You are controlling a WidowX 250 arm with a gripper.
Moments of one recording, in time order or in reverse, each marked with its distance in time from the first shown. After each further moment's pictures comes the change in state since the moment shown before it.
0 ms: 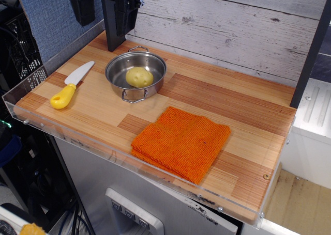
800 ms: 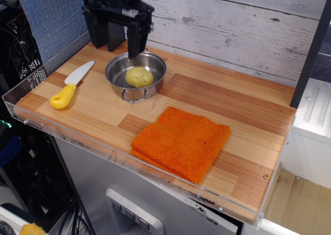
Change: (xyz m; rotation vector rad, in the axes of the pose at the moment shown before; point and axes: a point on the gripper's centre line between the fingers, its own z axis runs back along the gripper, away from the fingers) arm 0.019 -0.005 -0.045 -0.023 0.044 -0.024
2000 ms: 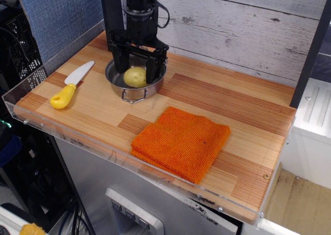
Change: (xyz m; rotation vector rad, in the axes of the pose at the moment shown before) arm 0.054 0.006 -0.082 0.028 0.015 -0.008
